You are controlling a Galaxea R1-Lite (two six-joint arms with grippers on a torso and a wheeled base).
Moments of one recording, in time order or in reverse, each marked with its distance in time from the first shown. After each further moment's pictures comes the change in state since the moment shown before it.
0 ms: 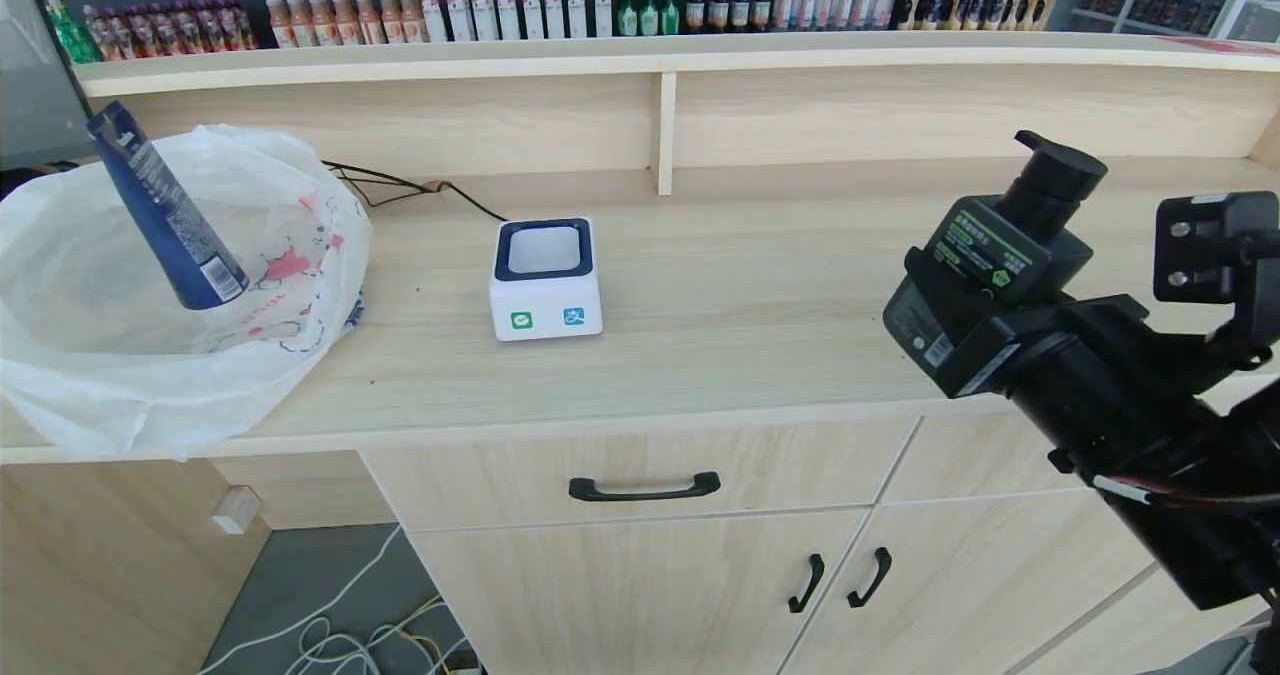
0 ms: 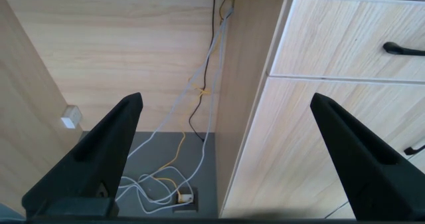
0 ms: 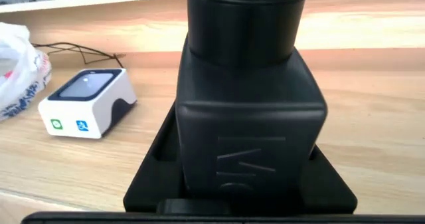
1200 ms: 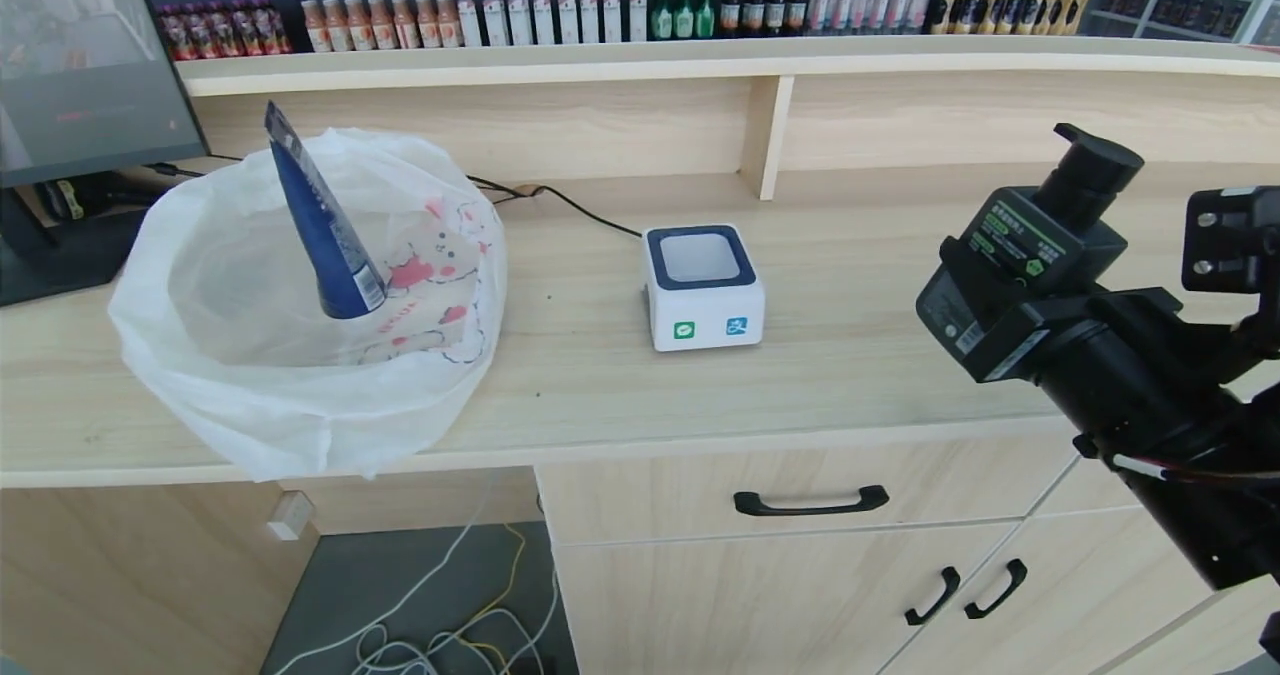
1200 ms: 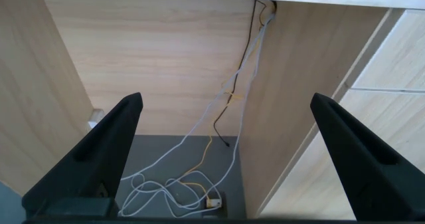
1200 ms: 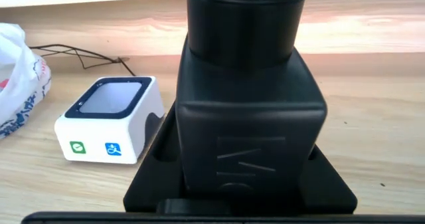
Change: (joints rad) left arm 0.001 0.000 0.000 0.000 0.000 -0.003; right arm -0.067 -0.007 0.006 -0.016 0.008 -0.005
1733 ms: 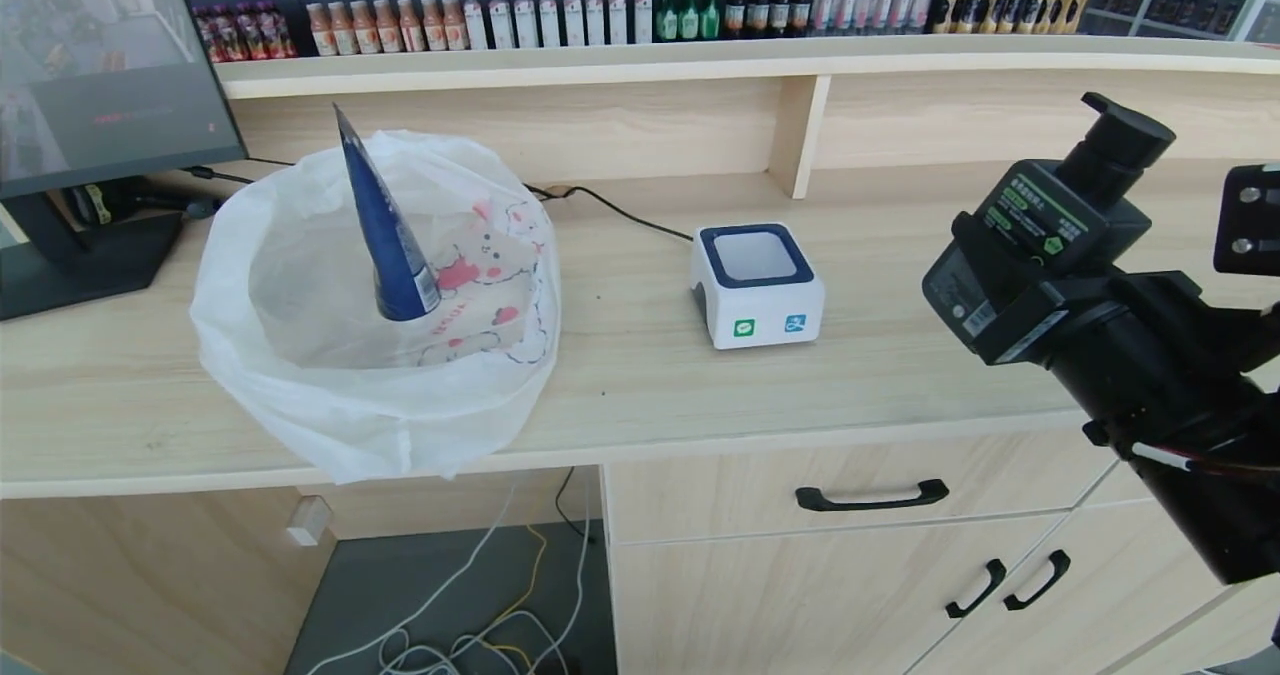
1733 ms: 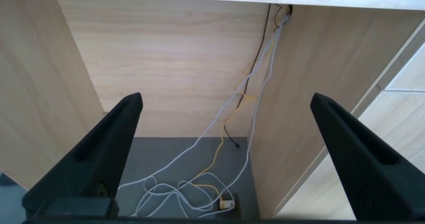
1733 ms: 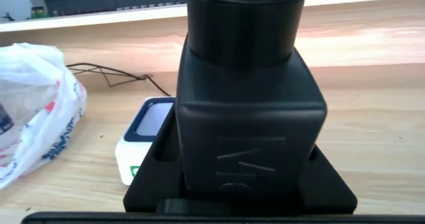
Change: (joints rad) left arm 0.000 0.000 0.000 0.000 -0.001 0.004; right arm 0.029 -0.010 -0.021 -0.018 -0.015 0.001
